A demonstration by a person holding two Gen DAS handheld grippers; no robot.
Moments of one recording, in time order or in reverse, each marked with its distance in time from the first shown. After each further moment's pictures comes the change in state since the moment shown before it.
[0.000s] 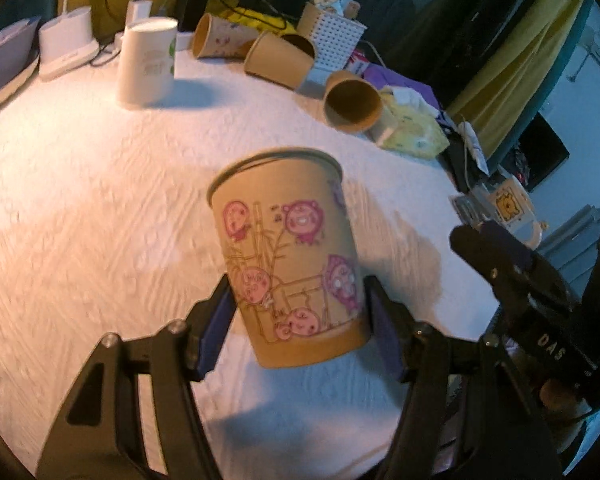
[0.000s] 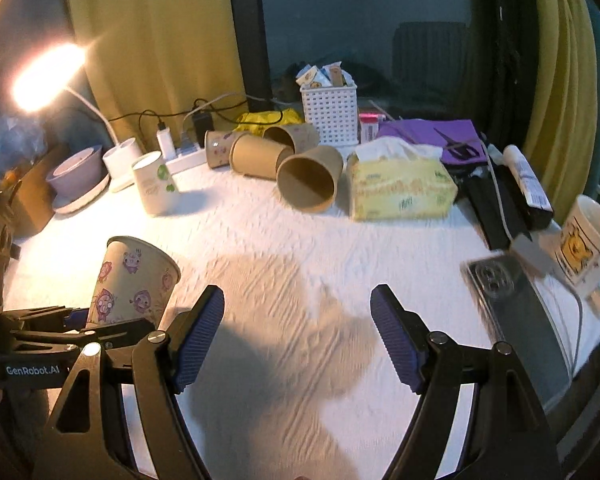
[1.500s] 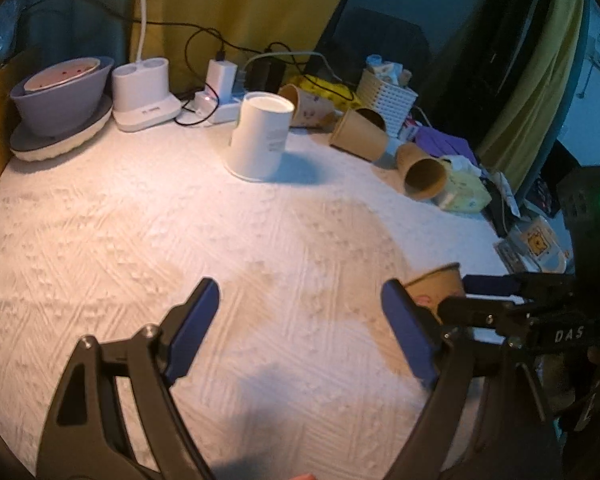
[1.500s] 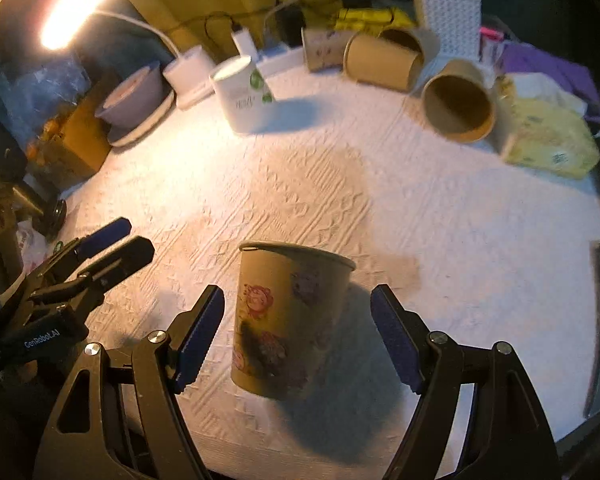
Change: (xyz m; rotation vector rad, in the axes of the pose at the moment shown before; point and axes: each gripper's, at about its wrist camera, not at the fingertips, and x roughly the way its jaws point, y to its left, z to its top) left arm -0.058 0.091 0.027 0.040 -0.182 0.101; right arm 0.066 0.088 0.040 -0.020 0.440 0.258
